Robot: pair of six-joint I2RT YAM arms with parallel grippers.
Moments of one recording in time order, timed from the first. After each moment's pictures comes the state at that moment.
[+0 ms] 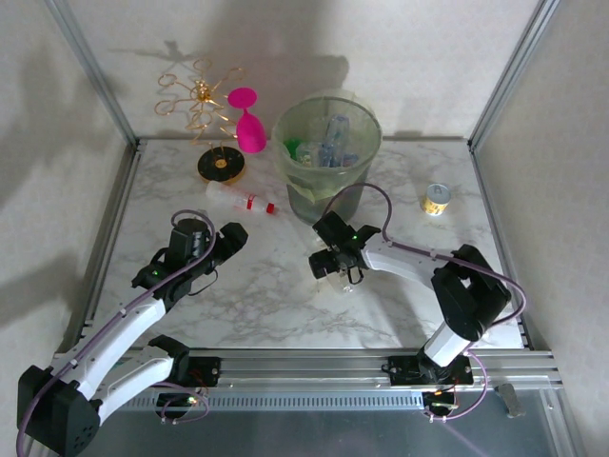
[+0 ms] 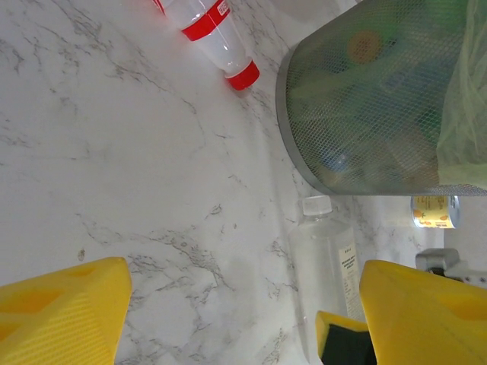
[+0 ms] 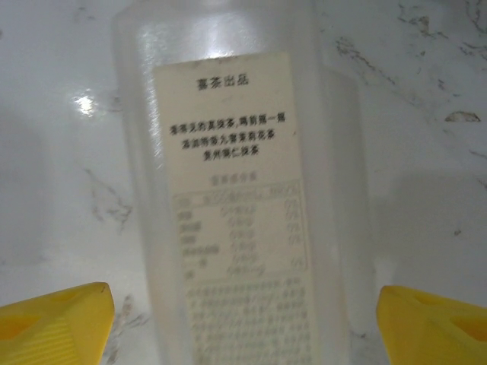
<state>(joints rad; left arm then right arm) -0.37 0.90 0.63 -0.35 0.02 -0.97 0.79 1.65 1.01 -0.55 0.13 0.33</state>
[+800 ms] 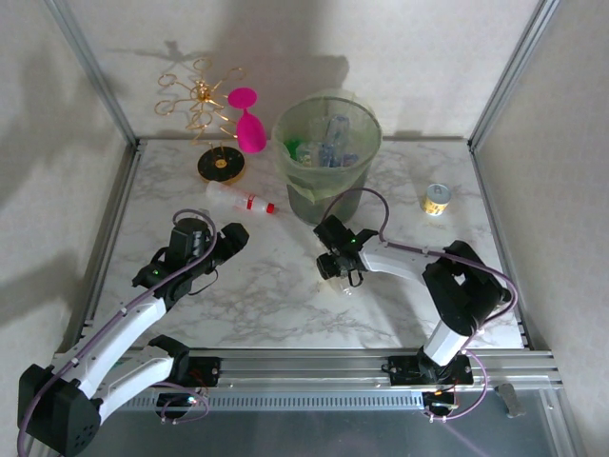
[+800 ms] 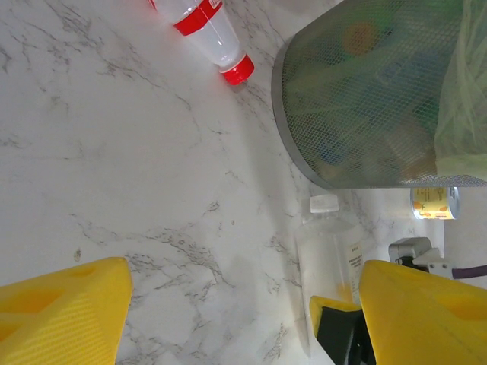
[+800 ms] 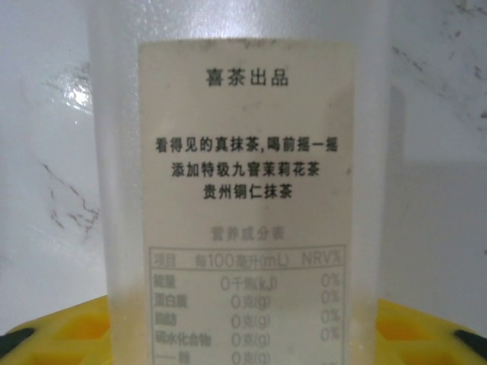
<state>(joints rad) -0.37 0.91 0.63 -0.34 0.04 -0.94 0.79 1.66 0.96 -0.50 0.13 0.30</state>
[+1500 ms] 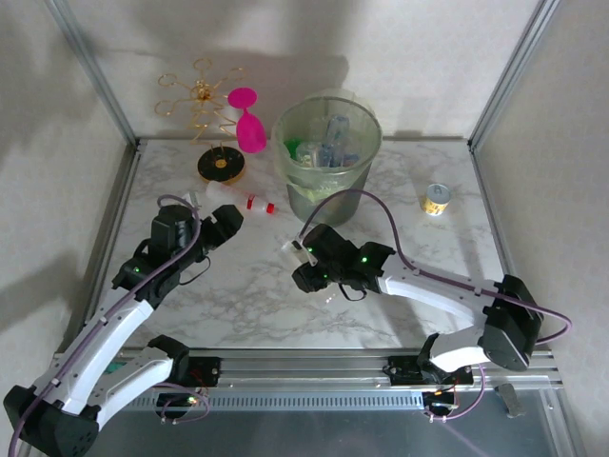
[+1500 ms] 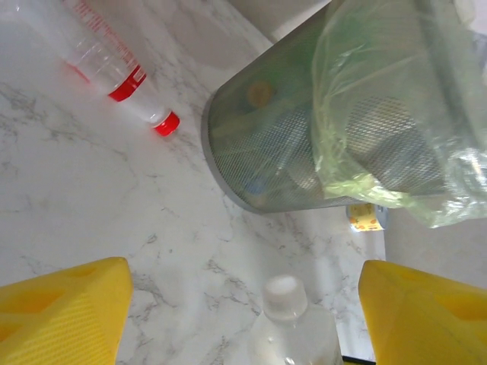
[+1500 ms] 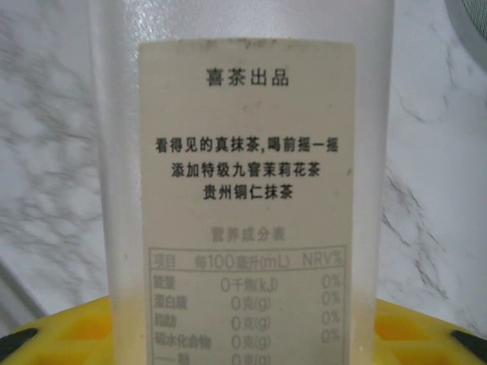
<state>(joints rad) -0.37 0.85 0.83 -0.45 0.04 -0.92 1.04 1.37 1.04 -0.58 0.03 0.28</state>
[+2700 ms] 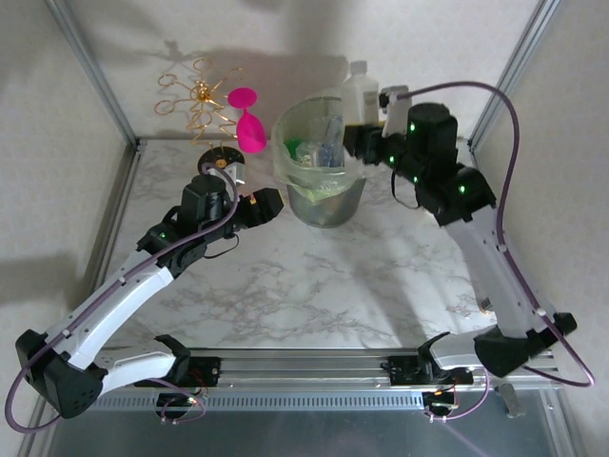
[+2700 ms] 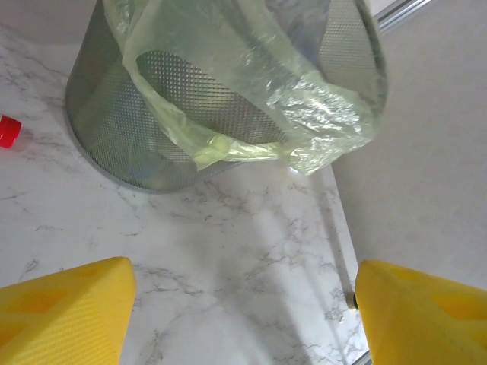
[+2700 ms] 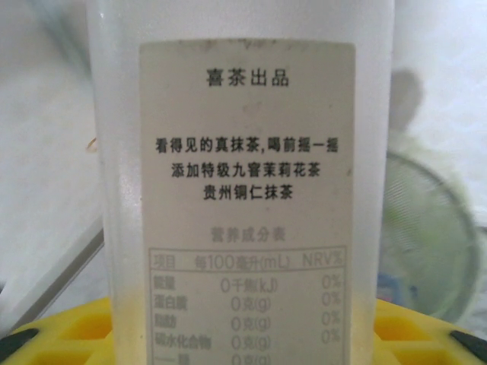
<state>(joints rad) -0.56 1.12 1.09 -0.40 0.13 -0.79 0.51 1.39 1.76 -0.63 -0.05 0.25</state>
